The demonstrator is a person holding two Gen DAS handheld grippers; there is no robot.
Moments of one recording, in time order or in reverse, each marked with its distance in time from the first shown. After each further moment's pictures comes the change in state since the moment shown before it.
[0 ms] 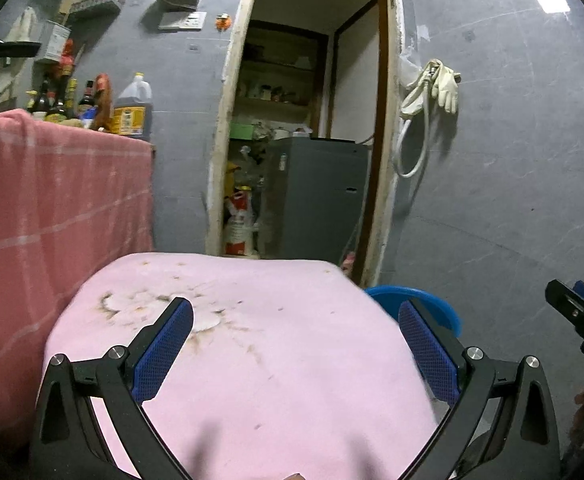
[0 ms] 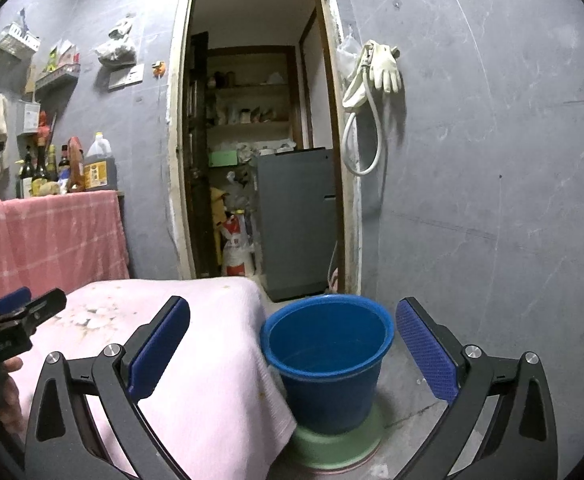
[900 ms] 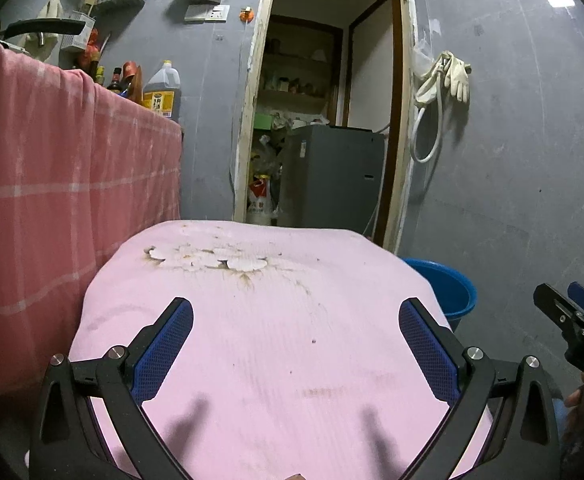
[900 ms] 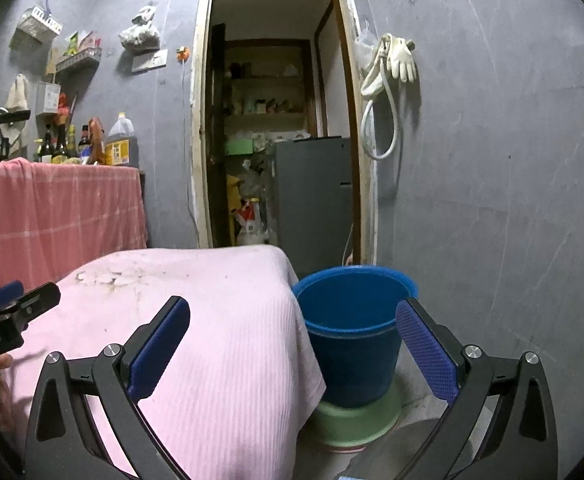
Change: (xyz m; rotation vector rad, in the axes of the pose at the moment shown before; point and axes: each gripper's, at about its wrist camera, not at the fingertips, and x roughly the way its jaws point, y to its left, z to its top) left arm -0.039 0.018 -0.060 -0.011 0.031 0.044; right arm -0.020 0.039 -0.056 -0.022 0.019 0.030
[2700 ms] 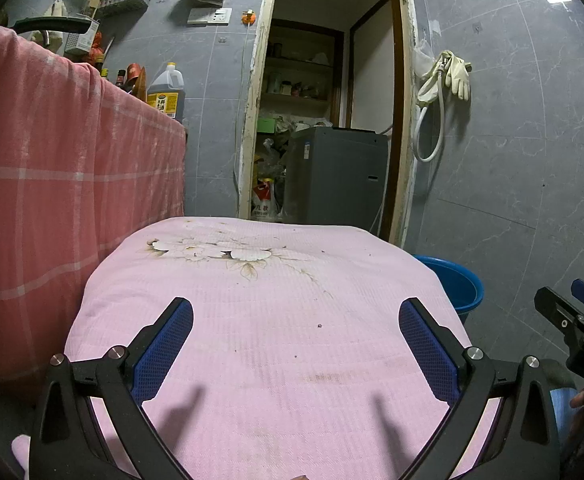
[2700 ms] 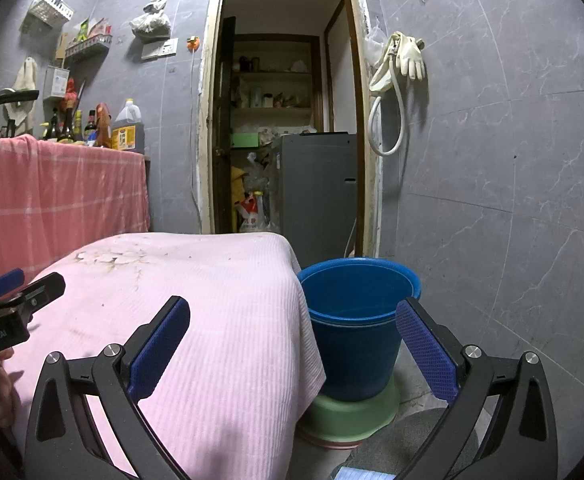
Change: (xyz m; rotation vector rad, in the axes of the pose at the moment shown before) left arm 0.005 0.009 -0.015 0.009 -0.017 0.005; right arm 0.002 0.006 -0.016 -0.039 0.009 0.004
